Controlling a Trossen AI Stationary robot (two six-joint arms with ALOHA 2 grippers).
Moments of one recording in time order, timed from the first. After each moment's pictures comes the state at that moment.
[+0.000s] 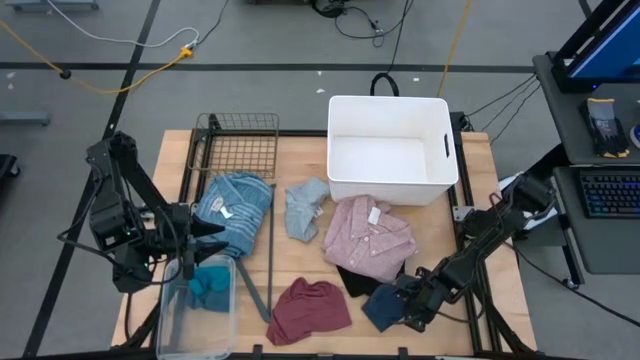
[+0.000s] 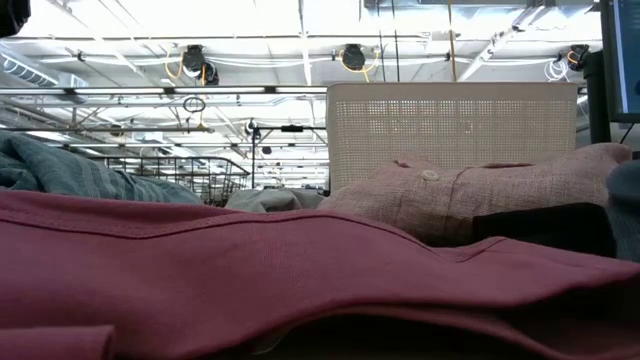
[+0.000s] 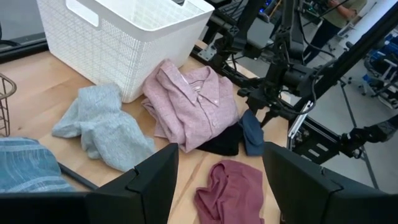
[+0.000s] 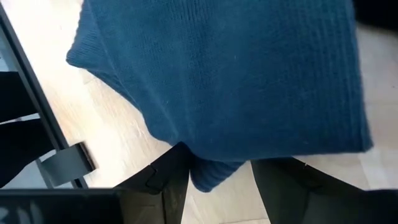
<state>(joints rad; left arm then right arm) -1.08 1.01 1.15 -1.10 -1.07 -1.41 0.83 1.56 0.74 -0.33 -0.03 1.29</state>
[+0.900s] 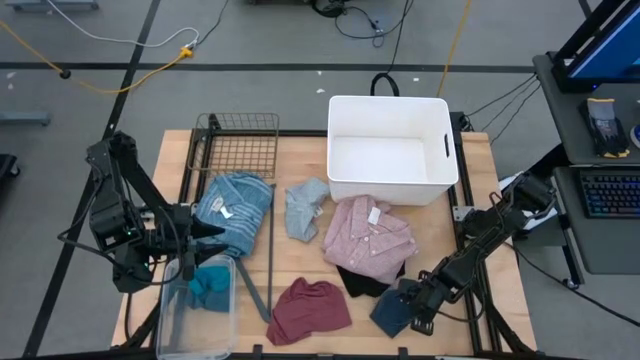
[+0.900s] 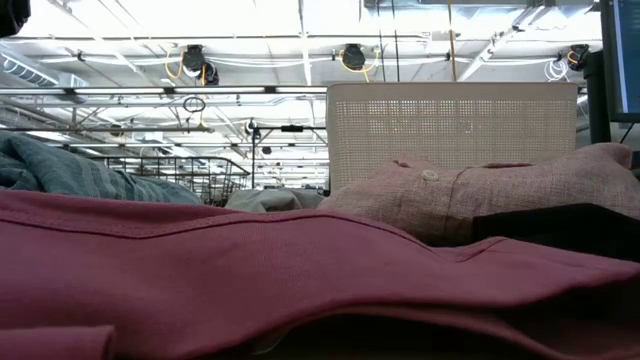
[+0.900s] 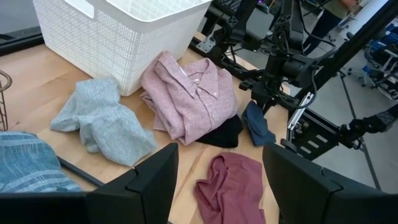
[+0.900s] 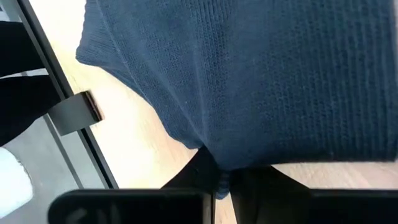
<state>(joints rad) -1.08 1.01 1.15 -1.10 -1.04 -1.40 0.83 1.55 0.74 -0.34 -0.19 1.24</state>
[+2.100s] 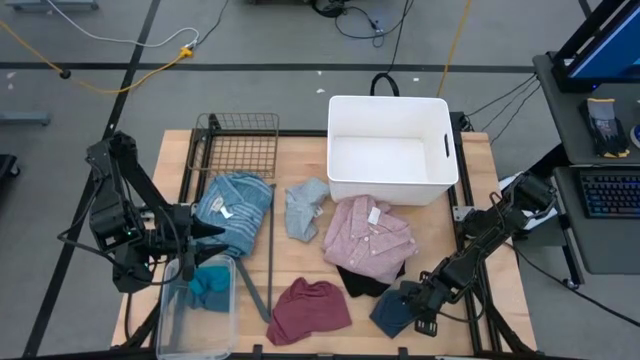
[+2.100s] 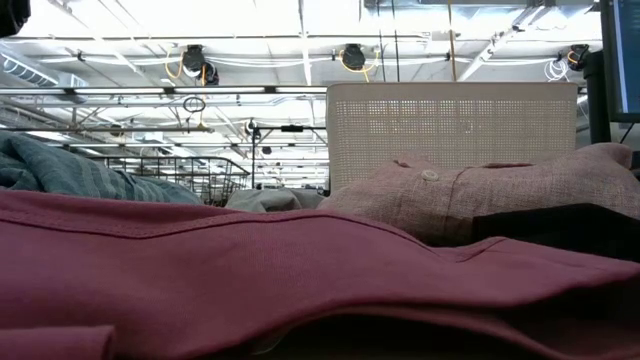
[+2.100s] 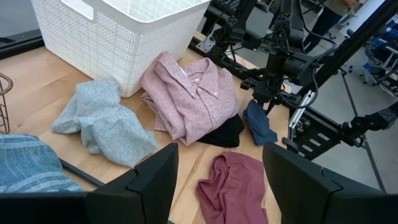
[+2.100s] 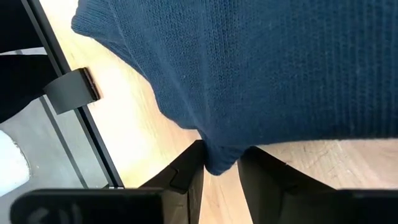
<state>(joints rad) -1.08 1.01 1.15 -1.10 -1.04 -1.38 0.83 1.55 0.74 -0.36 -0.24 1.20</state>
